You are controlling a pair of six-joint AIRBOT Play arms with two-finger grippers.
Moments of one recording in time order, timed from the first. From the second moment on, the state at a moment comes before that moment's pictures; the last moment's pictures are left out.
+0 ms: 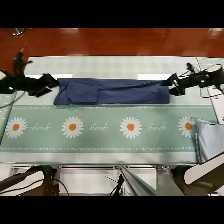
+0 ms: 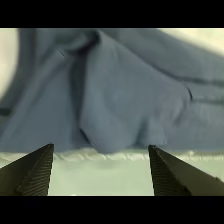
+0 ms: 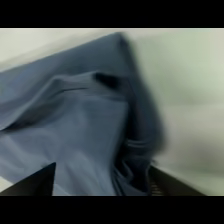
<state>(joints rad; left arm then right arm) 0.15 -1.26 1.02 0.95 -1.01 -1.41 -0.30 -1.91 1.49 -0.82 1.27 1.40</state>
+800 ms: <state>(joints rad) -0.53 -1.49 1.24 1.02 -0.84 -1.43 -0.29 -1.25 1.29 -1.05 1.47 1.39</state>
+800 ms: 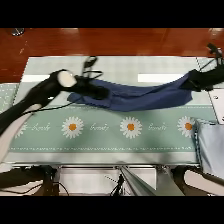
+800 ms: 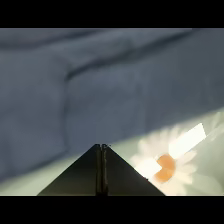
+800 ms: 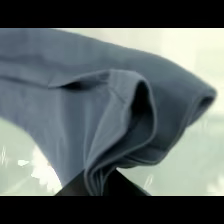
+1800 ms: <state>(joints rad) -0.71 -2.02 1.93 0.79 -1.19 -1.58 -0.26 -0.86 1.05 -1.02 1.47 1.44</state>
